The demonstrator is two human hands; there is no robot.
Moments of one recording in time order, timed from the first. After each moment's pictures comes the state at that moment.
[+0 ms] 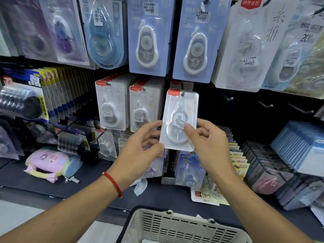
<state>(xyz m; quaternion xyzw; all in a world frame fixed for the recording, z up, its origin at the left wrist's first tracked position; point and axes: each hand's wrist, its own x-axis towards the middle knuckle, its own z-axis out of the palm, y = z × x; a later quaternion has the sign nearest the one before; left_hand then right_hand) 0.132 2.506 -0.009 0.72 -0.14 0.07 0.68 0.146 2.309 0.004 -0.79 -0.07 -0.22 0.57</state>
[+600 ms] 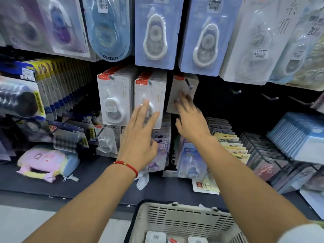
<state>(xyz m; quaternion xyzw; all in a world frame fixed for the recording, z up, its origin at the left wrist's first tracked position) 0.178 2.535 -0.034 0.92 -0.17 0.24 0.26 0.258 2.332 -0.011 -0.96 -0.13 -0.23 0.00</state>
